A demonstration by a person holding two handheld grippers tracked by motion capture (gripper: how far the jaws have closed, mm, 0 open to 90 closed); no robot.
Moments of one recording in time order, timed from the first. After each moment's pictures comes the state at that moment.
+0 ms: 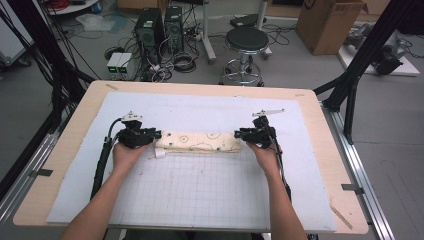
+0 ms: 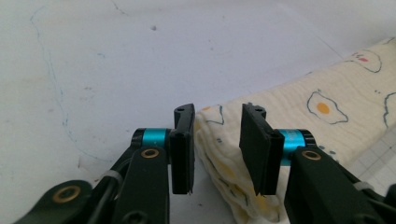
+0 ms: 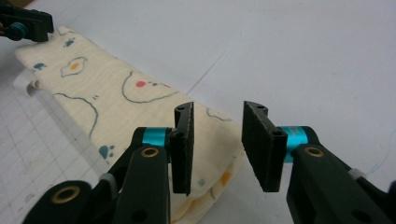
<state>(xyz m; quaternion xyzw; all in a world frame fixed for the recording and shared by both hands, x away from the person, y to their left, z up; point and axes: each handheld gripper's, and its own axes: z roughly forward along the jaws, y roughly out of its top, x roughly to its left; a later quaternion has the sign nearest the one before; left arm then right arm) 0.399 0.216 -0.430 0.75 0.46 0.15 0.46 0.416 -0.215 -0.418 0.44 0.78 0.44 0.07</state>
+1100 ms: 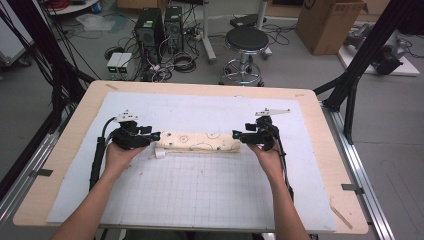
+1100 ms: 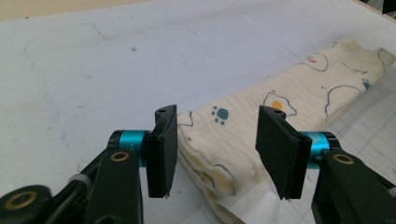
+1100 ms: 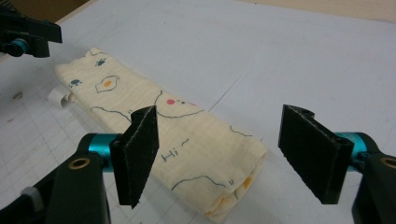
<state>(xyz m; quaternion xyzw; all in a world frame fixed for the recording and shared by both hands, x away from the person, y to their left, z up) 0.382 0.222 -0.408 0.76 0.42 0.14 0.47 0.396 -0.214 -0.395 0.43 0.77 0.46 0.09</state>
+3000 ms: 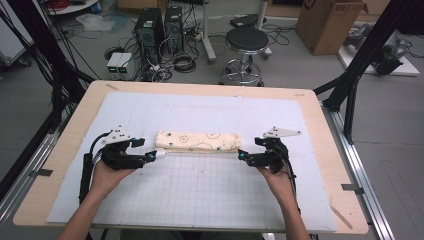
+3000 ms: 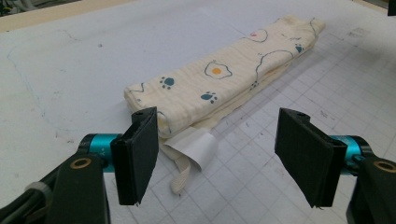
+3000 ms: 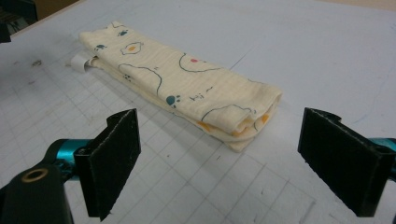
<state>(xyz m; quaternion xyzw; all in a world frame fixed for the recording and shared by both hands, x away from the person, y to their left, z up) 0.316 0.227 -0.397 0.78 0.36 0.16 0.49 0.334 -0.230 -0.404 0.40 0.77 0.47 0.13</state>
